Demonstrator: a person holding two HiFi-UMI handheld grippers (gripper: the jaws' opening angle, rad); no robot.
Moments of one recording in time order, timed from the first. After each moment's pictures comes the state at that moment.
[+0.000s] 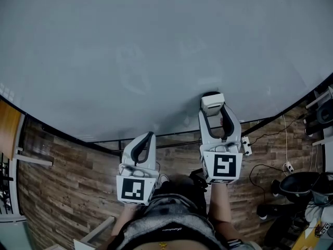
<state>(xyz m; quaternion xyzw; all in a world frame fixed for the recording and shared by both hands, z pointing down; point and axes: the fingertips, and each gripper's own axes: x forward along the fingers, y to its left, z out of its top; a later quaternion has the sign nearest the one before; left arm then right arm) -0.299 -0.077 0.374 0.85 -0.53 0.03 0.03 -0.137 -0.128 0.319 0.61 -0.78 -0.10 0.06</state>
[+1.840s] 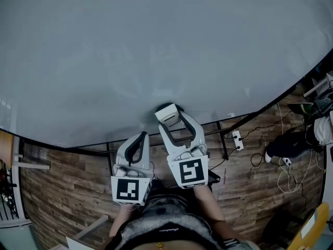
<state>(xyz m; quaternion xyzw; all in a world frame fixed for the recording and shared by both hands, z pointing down) -0.117 -0.098 0.377 0.85 -0.52 0.07 0.02 -0.049 -0.132 0.366 0.52 -0.85 -0.05 0.08</state>
